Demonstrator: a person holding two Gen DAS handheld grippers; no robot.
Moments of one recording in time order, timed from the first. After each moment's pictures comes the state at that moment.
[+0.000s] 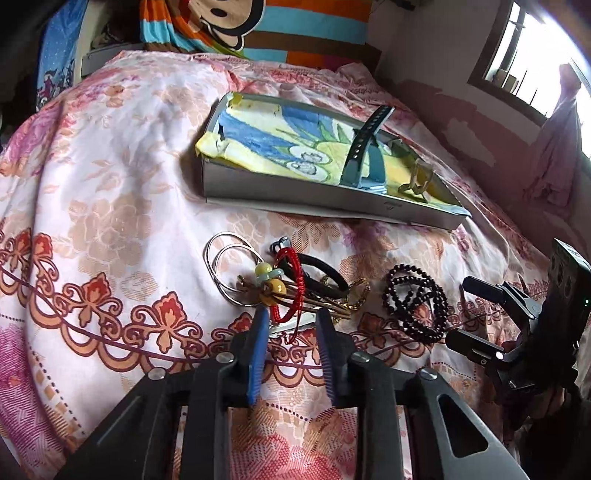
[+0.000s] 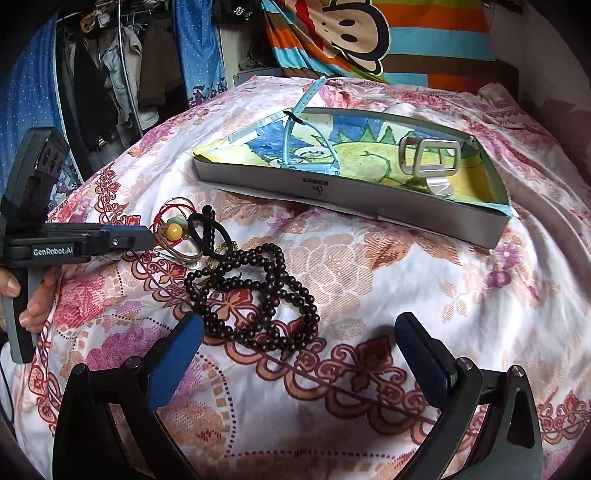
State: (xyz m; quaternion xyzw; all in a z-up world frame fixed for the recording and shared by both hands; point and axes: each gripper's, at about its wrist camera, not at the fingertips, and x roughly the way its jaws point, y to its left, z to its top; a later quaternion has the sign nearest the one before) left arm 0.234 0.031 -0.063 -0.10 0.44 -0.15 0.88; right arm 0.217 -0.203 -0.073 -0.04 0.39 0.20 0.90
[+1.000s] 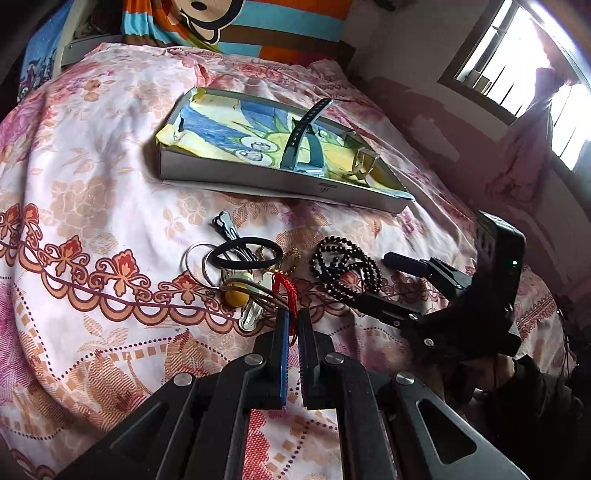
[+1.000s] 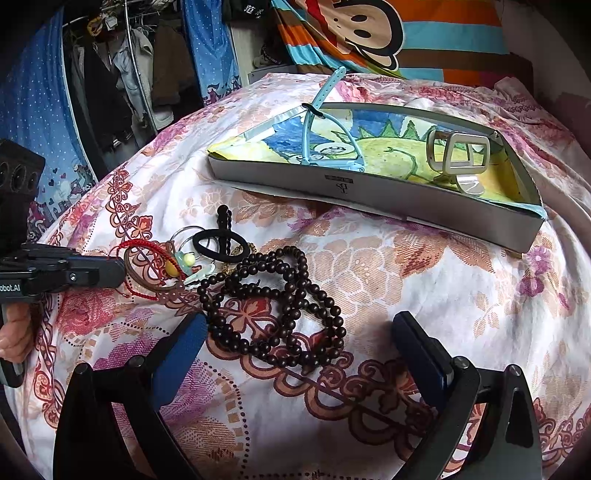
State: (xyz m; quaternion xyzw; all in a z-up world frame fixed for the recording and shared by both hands) left arm 0.189 0.018 -0.041 -0.12 0.43 -0.21 0.87; right arm 0.225 -0.199 -0.081 -0.02 0.39 0.23 0.89
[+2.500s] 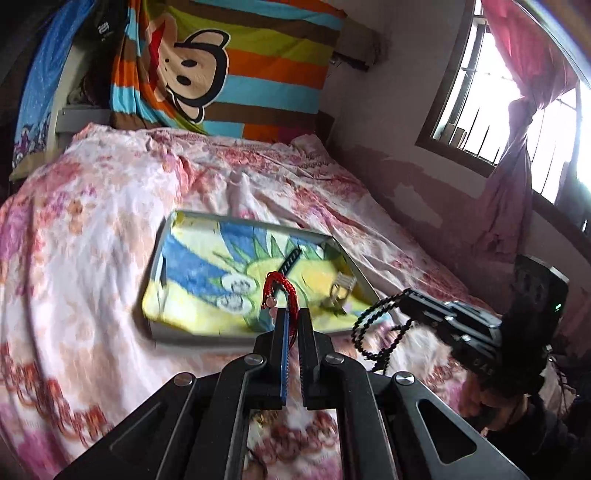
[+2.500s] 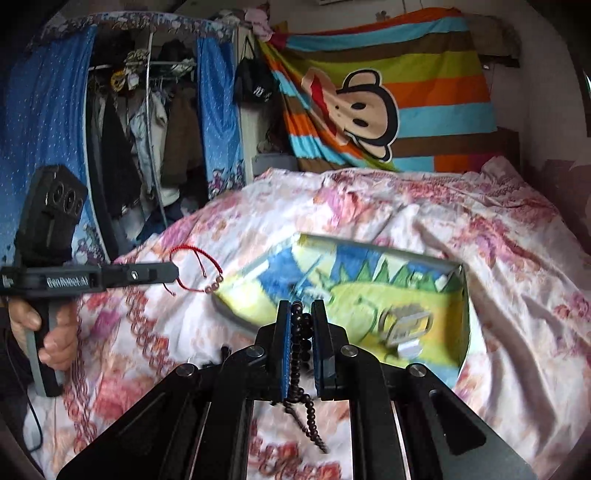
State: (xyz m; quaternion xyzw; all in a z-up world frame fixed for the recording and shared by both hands) left arm 0.254 0.014 0.052 -0.12 0.29 -0.21 0.92; right arm 0.240 -0.223 0.050 -0.02 0.23 0.23 0.95
